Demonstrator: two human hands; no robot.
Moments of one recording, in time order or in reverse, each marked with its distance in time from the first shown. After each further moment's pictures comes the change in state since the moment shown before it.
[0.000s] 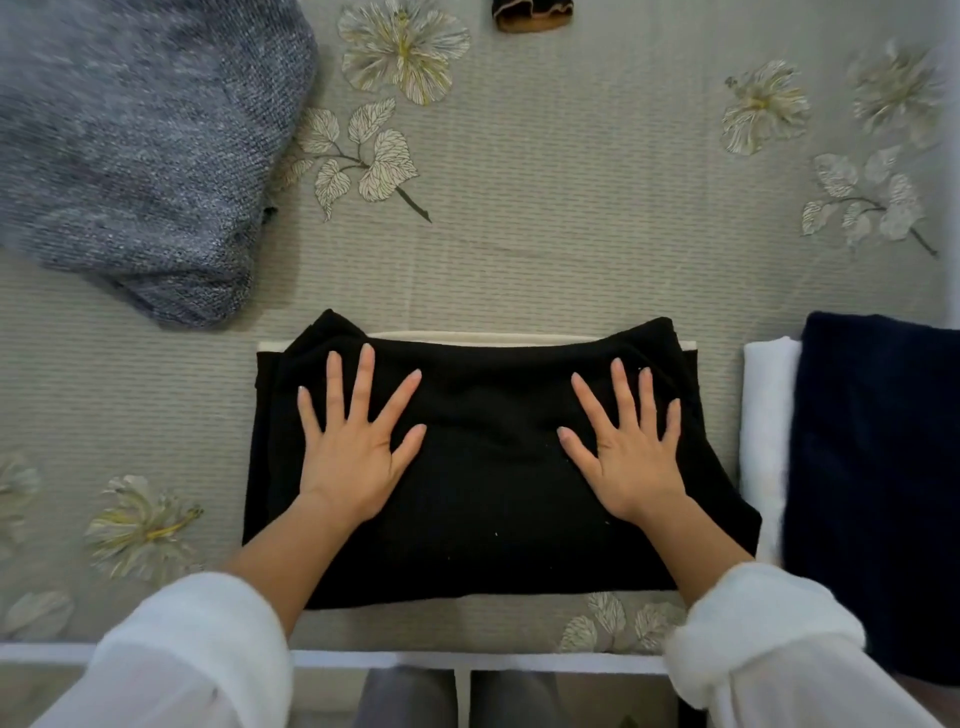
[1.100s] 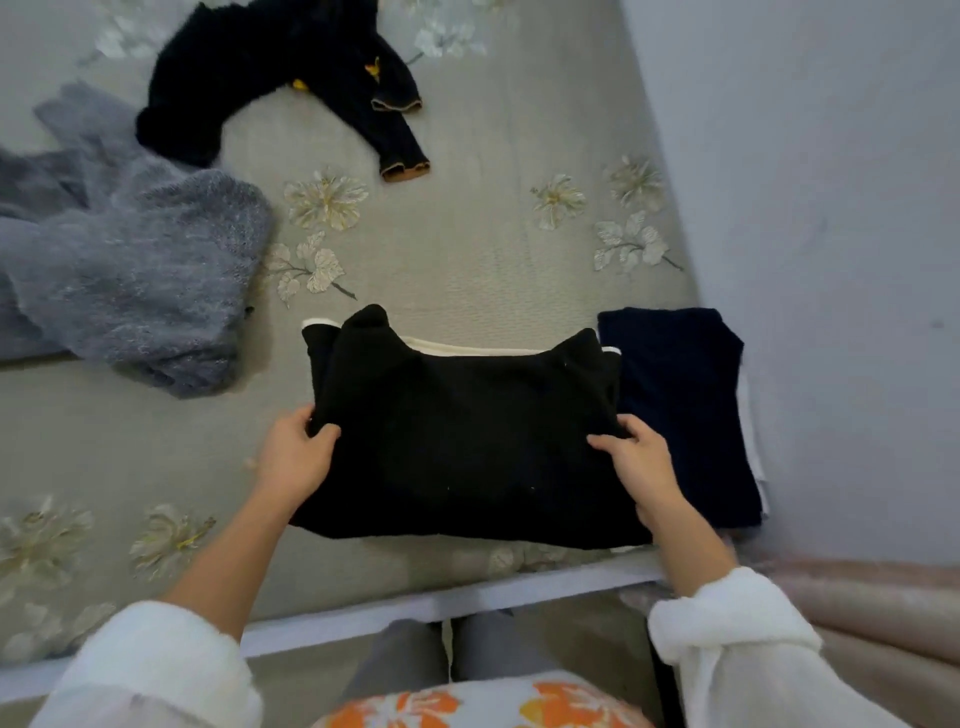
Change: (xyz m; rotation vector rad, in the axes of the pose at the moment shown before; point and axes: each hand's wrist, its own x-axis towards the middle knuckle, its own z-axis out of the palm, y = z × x) left_hand -0.095 0.064 -0.166 -0.818 0.018 -0.301; right_hand -0.190 0.056 -0.123 1.388 0.198 0.522
